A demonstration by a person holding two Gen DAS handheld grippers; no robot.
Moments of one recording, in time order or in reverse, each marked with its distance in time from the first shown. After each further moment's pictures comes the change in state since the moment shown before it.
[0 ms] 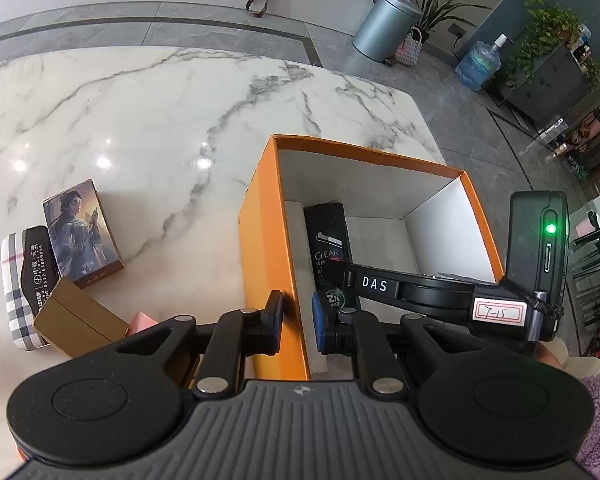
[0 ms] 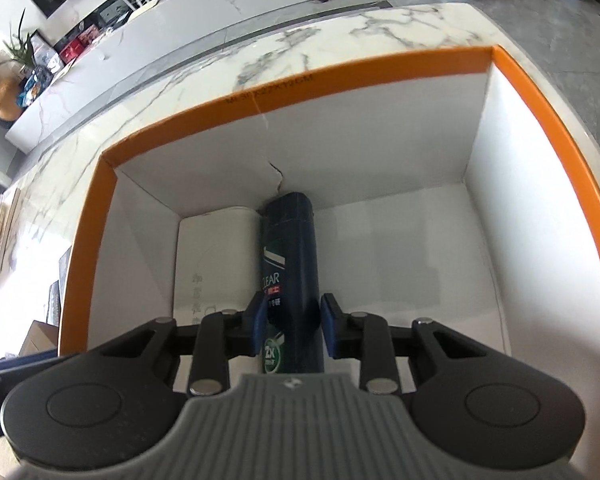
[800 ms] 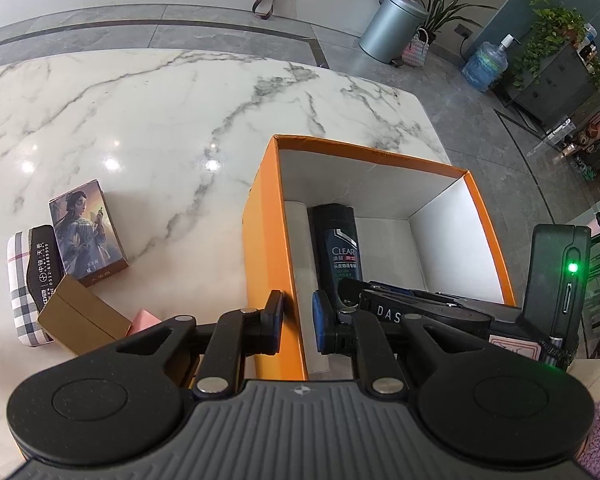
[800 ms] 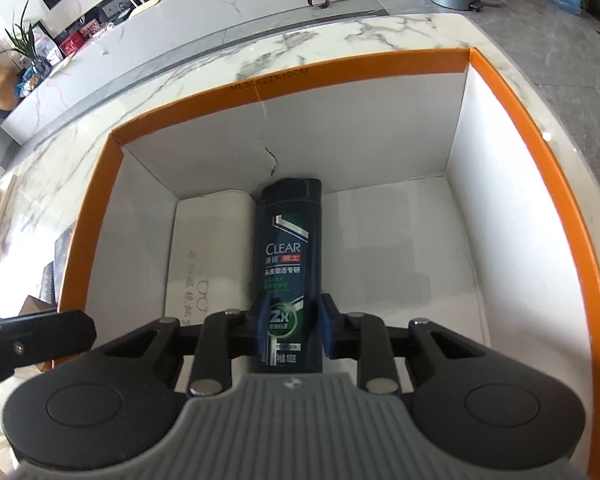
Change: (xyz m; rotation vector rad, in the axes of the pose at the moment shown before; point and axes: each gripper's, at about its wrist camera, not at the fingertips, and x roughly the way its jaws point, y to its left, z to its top) left arm -0.001 -0.005 -0.002 -0.006 -0.009 0.035; right arm -0.014 -0.002 -0.017 -0.019 -0.022 -0.026
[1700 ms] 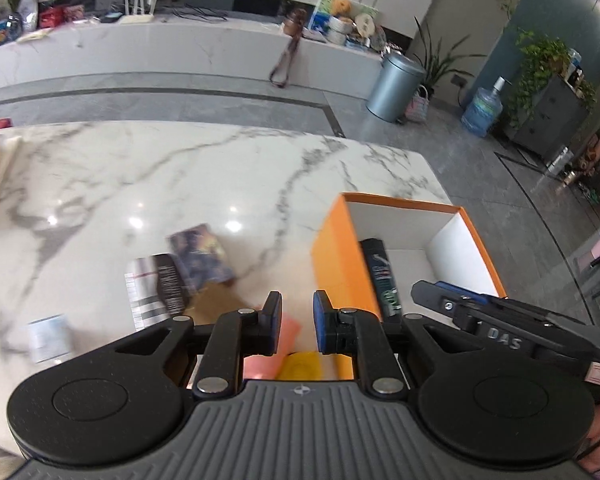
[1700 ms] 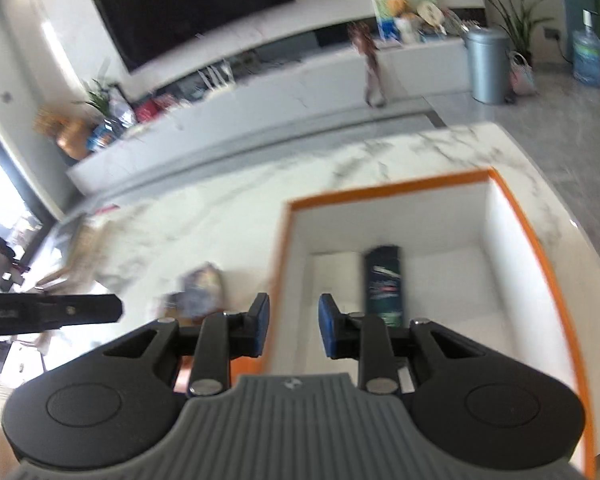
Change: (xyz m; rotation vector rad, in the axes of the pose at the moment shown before) left arm -0.135 0.052 -0.047 0.040 -0.211 0.058; right arm -0.129 0.068 -0.063 -0.084 -0.317 0.155
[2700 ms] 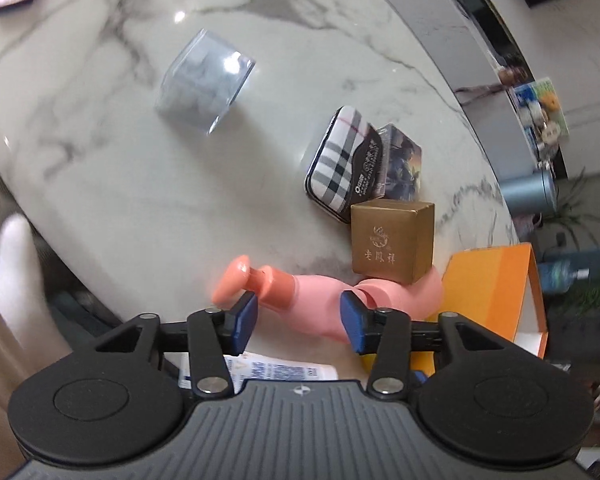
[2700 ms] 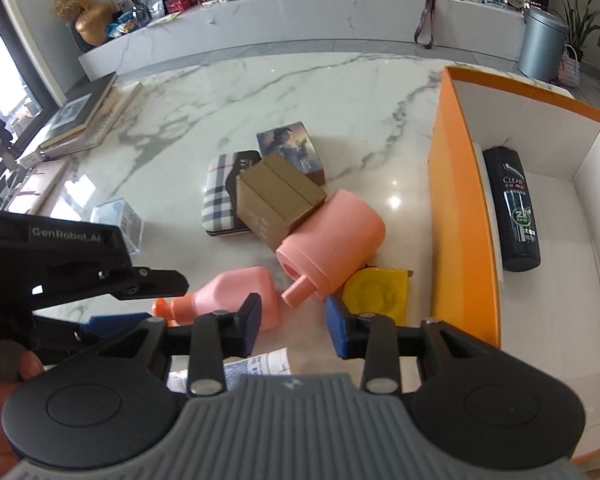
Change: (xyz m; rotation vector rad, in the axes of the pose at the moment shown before) left arm 0.057 0.142 -0.112 -0.894 0.124 0.038; right arm 0.068 0.112 -0.081 -0.188 0.261 -0.069
